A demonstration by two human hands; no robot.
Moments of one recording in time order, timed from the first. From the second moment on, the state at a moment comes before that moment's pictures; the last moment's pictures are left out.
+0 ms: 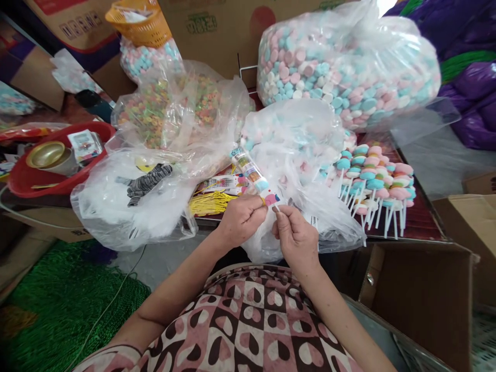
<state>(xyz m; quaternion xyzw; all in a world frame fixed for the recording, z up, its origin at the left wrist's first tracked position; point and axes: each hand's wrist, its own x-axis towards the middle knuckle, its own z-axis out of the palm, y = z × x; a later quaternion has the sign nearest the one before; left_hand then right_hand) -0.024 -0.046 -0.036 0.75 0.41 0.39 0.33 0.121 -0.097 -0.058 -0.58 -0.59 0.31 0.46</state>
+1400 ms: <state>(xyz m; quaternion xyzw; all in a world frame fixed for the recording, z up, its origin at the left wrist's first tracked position) -0.028 -0.054 -0.033 0.27 0.21 0.45 0.82 0.145 -0.087 -0.021 -0.52 -0.59 0.44 0.44</state>
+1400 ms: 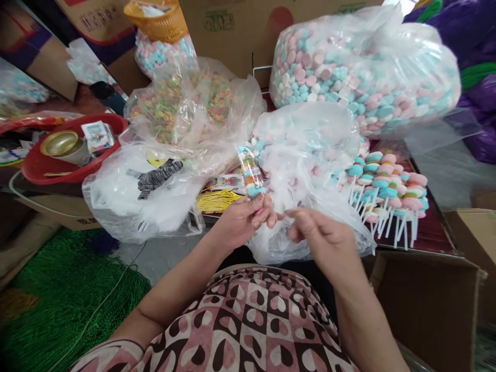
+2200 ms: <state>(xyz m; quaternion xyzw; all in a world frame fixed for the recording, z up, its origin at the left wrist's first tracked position) -0.041 -0.070 -0.043 0.50 0.30 0.39 0.71 0.110 -0.050 -0.014 -0.49 -0.50 0.52 0.48</state>
